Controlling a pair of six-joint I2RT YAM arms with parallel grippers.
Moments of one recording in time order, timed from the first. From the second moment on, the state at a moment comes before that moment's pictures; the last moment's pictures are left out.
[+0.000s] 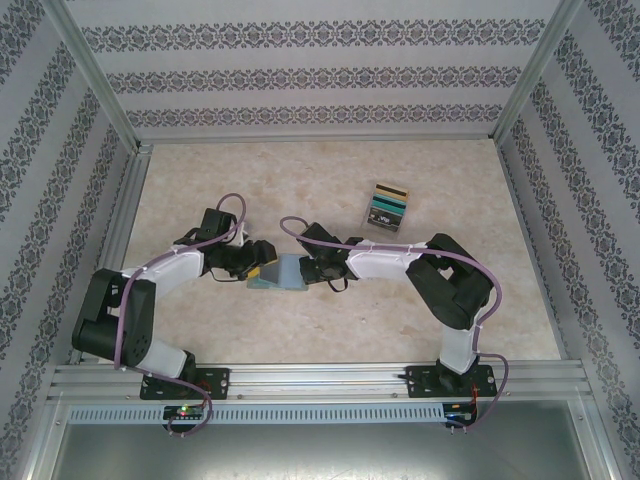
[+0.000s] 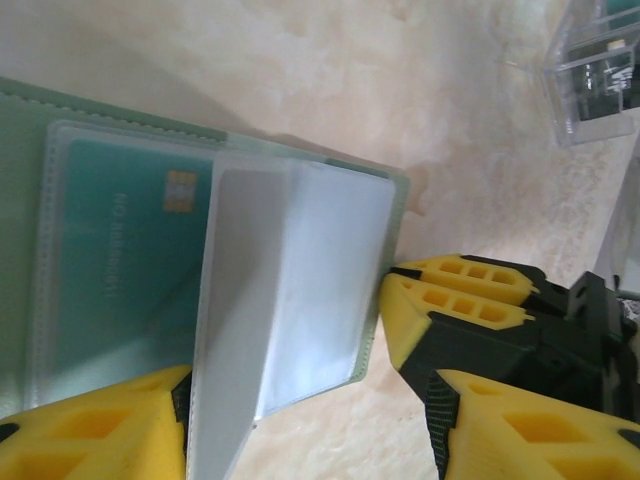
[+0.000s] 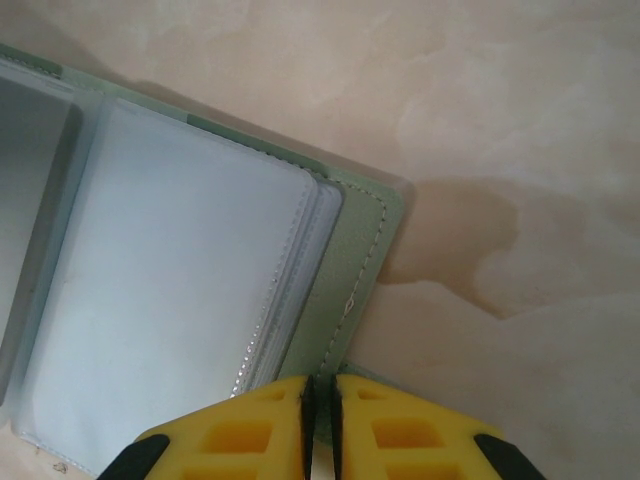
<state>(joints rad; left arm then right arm) -0.22 1.47 0.72 -0.27 0.62 -0.69 0.84 1.87 1.08 -0.28 -0.02 0.60</state>
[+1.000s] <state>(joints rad) -0.30 1.53 0.71 -0.11 0.74 -0.77 0.80 1.87 1.07 -0.27 -0.04 0.63</state>
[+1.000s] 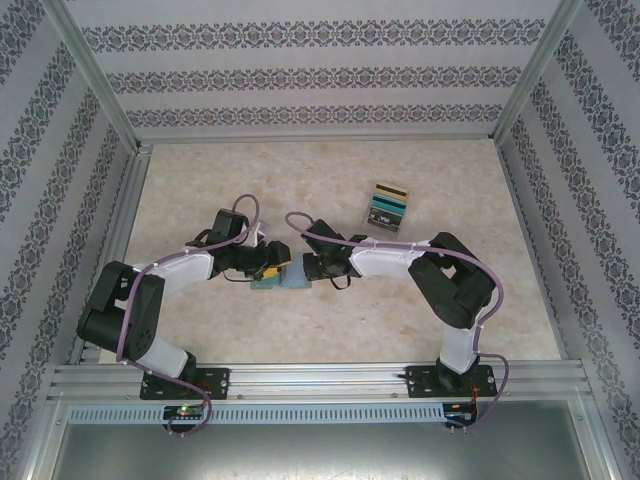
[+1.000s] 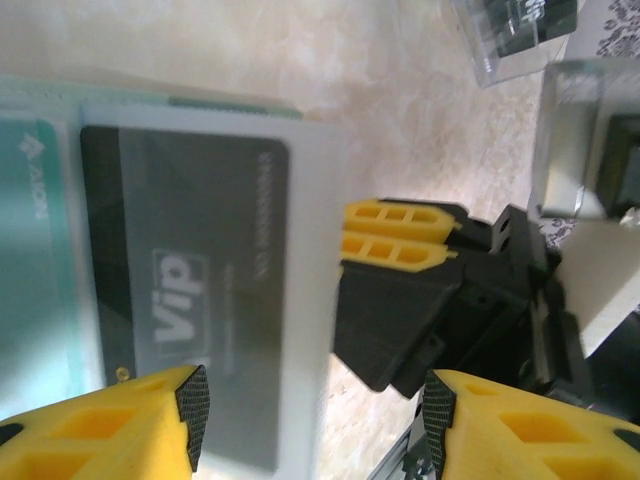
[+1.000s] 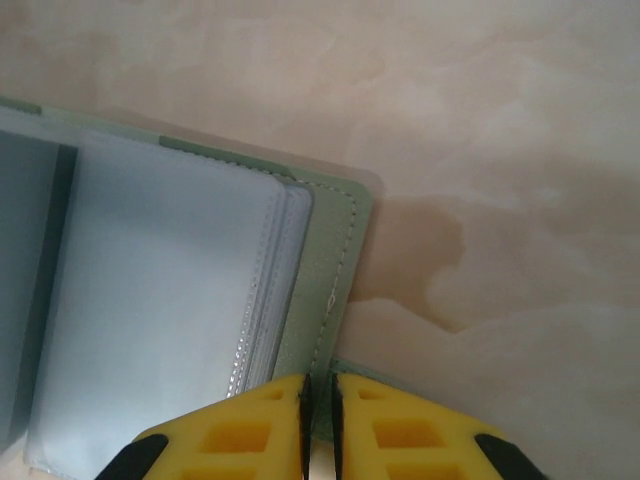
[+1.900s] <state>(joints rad) -0.28 1.50 0.68 -0.15 0.55 -0.81 0.81 1.90 1.17 -0.28 -0.08 0.63</state>
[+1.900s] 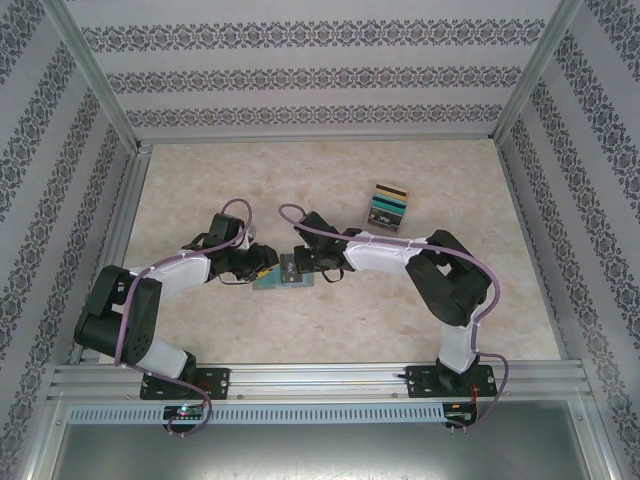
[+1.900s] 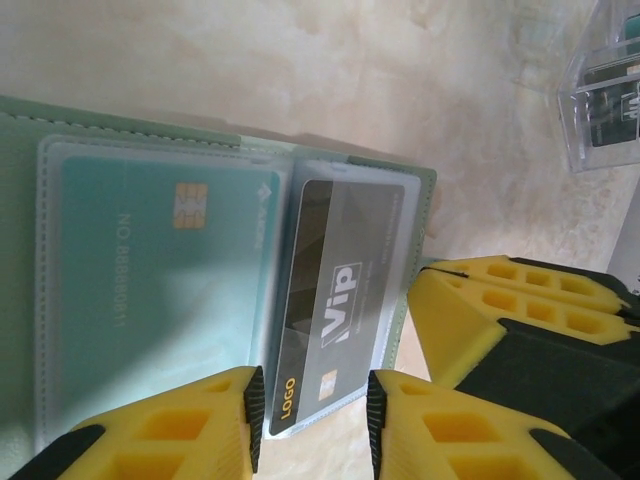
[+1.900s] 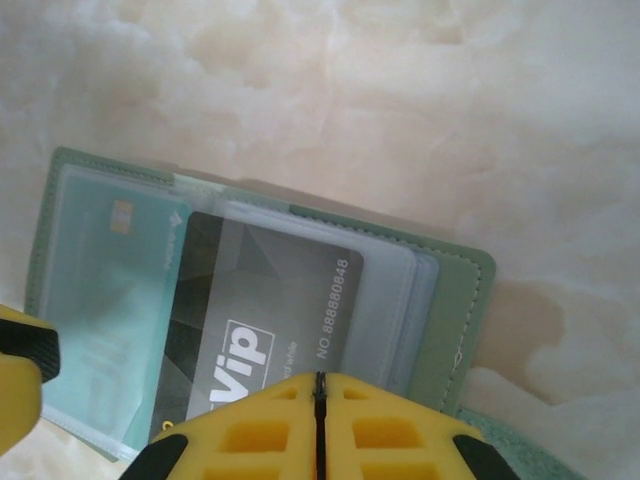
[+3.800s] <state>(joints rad) -0.27 1.48 0.56 -0.01 0.46 -0.82 0.83 1.93 1.16 -0.26 -0.11 0.63</state>
